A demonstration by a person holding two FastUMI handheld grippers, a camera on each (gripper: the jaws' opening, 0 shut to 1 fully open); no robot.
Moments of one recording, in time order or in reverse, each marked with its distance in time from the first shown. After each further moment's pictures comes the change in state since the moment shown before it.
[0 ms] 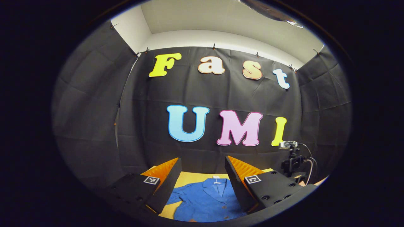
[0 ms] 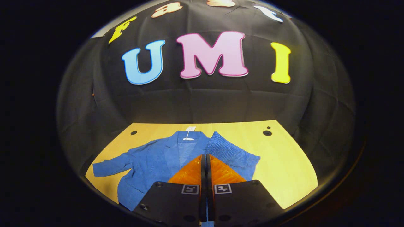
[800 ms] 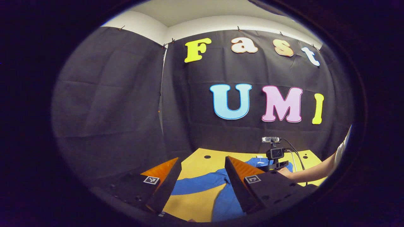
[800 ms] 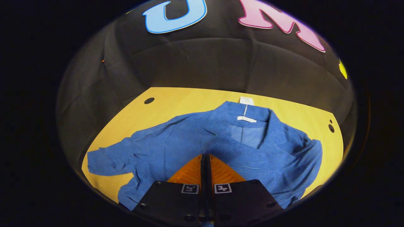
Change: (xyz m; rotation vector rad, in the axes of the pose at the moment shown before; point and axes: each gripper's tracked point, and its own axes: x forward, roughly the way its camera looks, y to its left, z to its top) left arm -0.054 0.110 -0.052 0.058 0.200 0.393; right arm 0.185 0.174 -0.090 -0.120 0.278 0.210
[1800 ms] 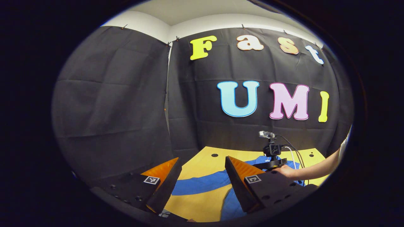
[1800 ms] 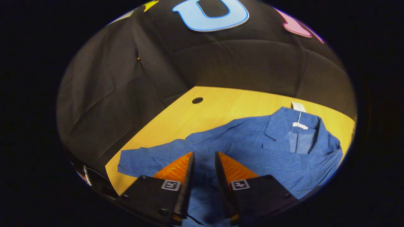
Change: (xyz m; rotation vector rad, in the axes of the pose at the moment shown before) left arm 0.018 0.016 -0.008 -0.042 0.010 0.009; right arm -0.042 0.102 0.022 -0.057 -0.031 0.320
